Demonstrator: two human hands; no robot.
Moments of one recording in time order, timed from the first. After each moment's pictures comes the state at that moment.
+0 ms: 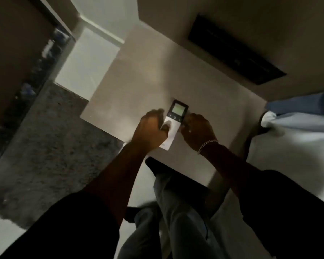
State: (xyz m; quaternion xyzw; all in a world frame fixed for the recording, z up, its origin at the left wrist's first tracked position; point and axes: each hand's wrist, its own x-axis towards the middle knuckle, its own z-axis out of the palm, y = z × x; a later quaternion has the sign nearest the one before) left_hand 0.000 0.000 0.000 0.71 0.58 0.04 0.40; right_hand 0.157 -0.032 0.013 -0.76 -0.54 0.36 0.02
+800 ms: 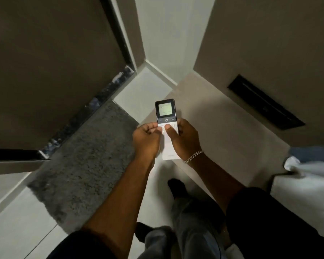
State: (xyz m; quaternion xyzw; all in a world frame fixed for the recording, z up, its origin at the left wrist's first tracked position) left_hand -0.103 -0.012 0.147 0.15 0.76 0.39 0.50; right_hand -0.002 -0.004 0.133 -0.68 -0.50 0.48 0.27
